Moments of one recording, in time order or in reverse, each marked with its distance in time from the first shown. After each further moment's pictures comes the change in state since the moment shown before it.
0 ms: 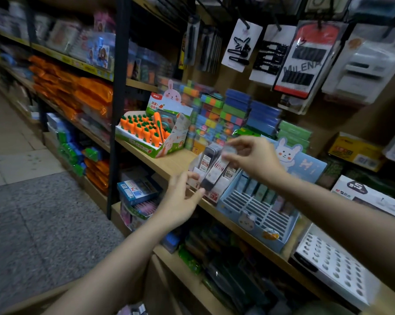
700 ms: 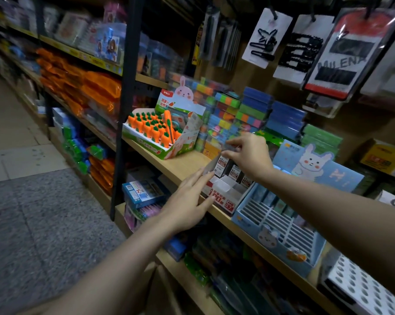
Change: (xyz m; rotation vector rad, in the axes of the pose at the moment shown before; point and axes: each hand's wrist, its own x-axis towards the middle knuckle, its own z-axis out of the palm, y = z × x) left_hand 0.033 -0.028 -0.011 0.420 -0.164 0.113; right_hand 0.072 0.031 0.060 -0.401 0.135 -0.148
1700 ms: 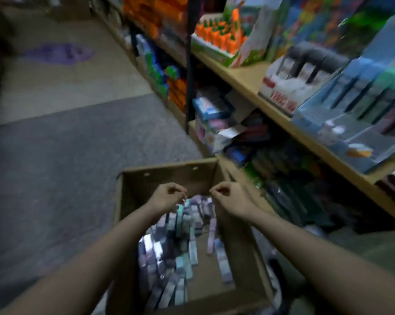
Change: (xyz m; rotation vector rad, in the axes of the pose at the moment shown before) left_hand -0.257 -0.064 0.047 -0.519 0.150 -0.962; right_hand -0.300 -0.083 0.110 0.678 -0.807 0.288
